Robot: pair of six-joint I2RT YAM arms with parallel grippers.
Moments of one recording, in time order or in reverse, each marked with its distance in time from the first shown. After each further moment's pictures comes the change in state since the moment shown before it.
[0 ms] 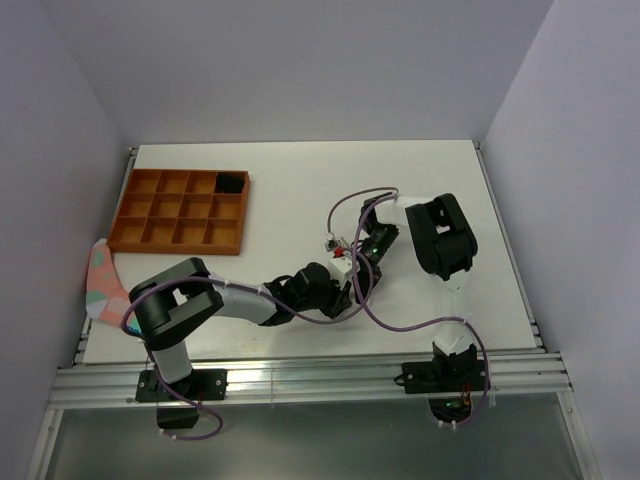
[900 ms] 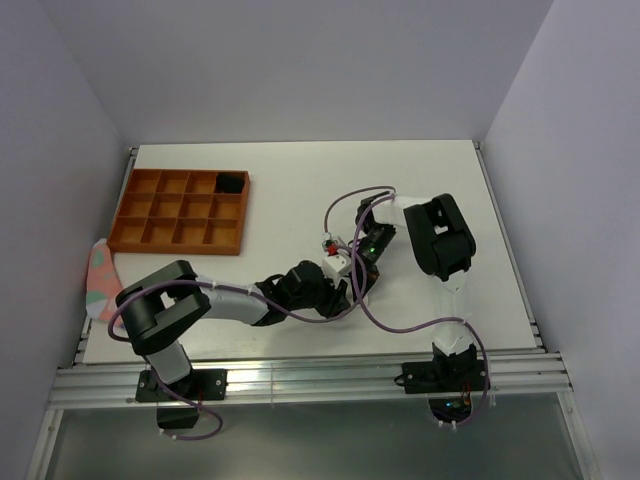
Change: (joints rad) left arm 0.020 -0.074 -0.042 0.002 0.056 -0.019; right arm 0.017 -0.002 0.015 -0.003 -0.002 0.001
